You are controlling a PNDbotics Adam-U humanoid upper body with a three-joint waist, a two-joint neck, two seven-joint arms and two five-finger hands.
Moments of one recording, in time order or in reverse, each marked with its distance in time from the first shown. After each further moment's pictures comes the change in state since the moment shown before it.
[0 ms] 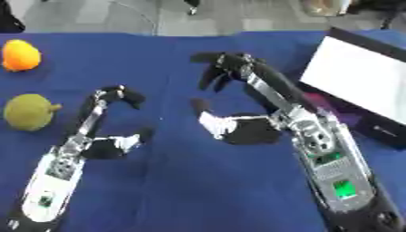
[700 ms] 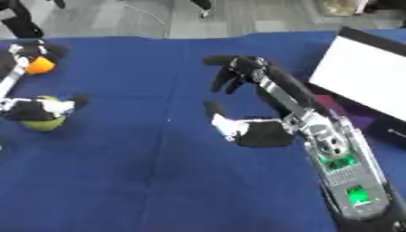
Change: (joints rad) left arm 0.016 0.628 0.128 -0.104 -0.130 0.099 -0.136; right arm 0.007 -0.029 0.000 0.015 0.008 -0.001 -0.001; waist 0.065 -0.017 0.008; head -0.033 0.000
